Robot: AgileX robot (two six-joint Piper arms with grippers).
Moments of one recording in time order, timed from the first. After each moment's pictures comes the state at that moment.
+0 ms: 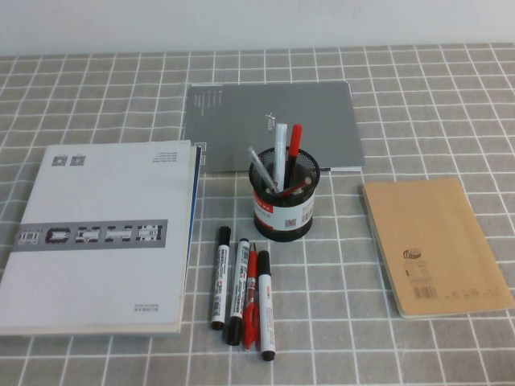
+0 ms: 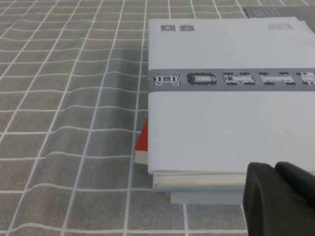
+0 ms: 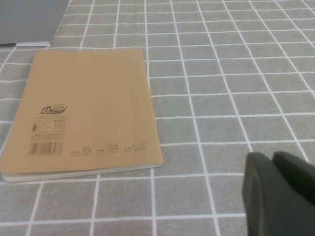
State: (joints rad) right arm 0.01 -0.01 0.03 -0.06 0.38 0.11; left arm -0.02 -0.01 0.02 -0.12 0.37 0.17
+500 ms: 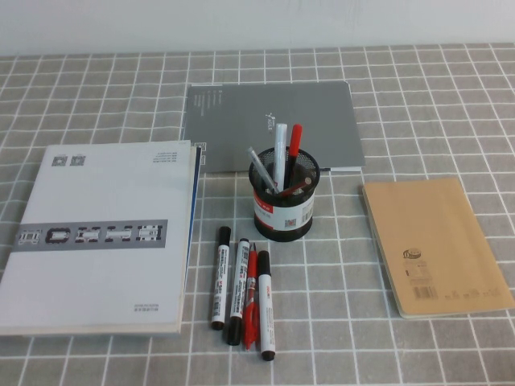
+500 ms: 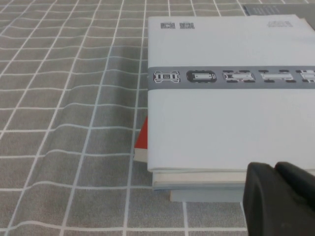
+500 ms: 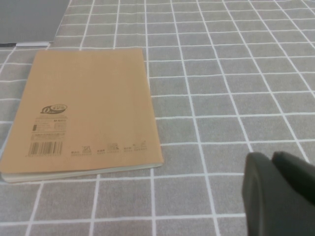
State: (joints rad) right arm 0.01 -0.01 0.03 -0.06 0.38 0.11; left arm -0.02 -0.01 0.02 -0.12 0.37 0.17
